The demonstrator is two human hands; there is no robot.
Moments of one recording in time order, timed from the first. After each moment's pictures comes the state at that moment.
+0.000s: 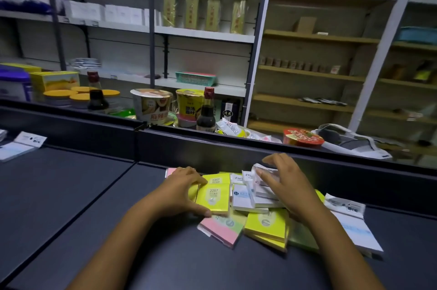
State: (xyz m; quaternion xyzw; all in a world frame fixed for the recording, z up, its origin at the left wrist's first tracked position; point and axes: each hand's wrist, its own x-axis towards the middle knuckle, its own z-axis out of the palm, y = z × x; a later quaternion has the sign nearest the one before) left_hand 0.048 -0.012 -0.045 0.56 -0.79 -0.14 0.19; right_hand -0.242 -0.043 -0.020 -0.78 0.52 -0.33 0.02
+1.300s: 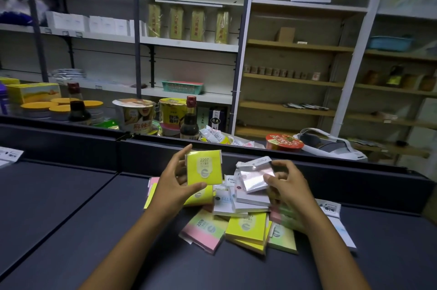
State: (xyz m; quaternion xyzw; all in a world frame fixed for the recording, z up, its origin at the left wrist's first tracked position) left_hand -0.005 0.002 -0.030 0.43 -0.60 -0.32 0.59; right_hand -0.274 -0.025 -0.008 -0.55 0.57 -0.49 0.36
